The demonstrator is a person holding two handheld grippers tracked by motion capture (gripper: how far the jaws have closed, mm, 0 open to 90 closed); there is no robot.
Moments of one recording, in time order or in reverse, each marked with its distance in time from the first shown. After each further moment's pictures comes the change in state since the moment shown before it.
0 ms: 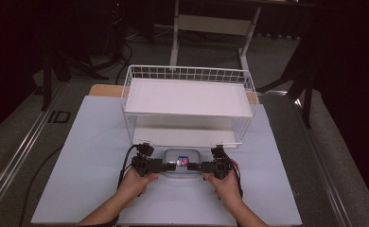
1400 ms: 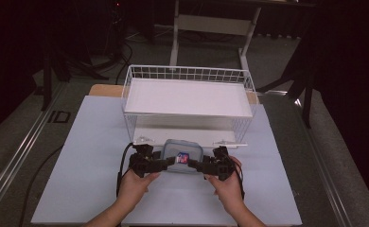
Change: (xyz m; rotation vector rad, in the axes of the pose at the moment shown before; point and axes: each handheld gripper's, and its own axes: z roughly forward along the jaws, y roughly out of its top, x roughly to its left) left arm -0.050 0.007 -0.032 -0.181 0.177 0.129; right arm 0.033 -0.002 -0.029 -0.162 -0.029 -0.171
